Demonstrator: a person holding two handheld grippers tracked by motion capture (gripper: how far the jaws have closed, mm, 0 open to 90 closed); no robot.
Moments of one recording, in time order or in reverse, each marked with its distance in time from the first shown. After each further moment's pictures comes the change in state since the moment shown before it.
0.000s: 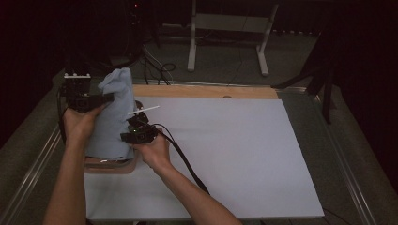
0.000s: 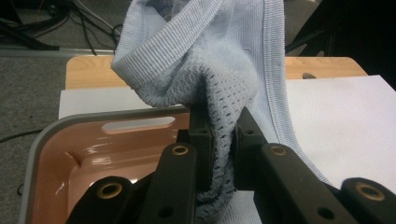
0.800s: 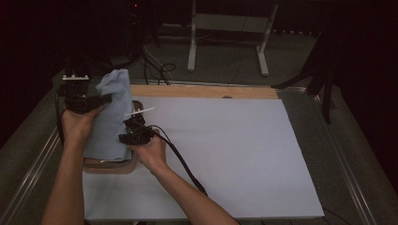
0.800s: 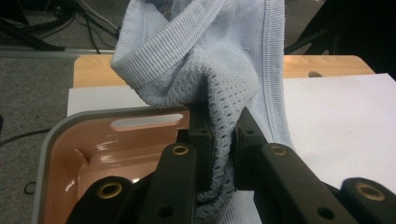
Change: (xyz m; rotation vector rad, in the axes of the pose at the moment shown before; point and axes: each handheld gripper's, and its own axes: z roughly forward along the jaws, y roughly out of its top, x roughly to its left) left arm 0.005 -0.005 0.001 0.001 0.014 0.007; right arm 0.001 -0.003 0.014 0.013 -0.027 -0.016
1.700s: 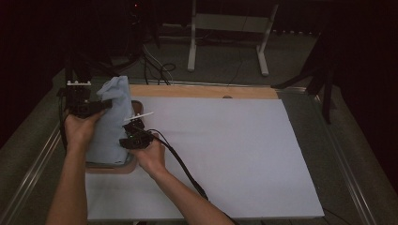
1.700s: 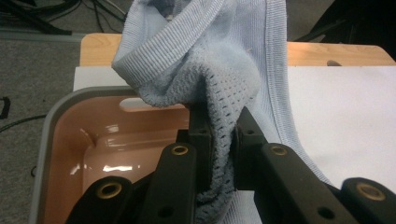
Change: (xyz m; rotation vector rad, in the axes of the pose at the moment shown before) left arm 0.011 -0.015 0.014 0.041 0.033 -0.028; right arm -0.001 -0.012 0.013 0.028 -0.020 0.019
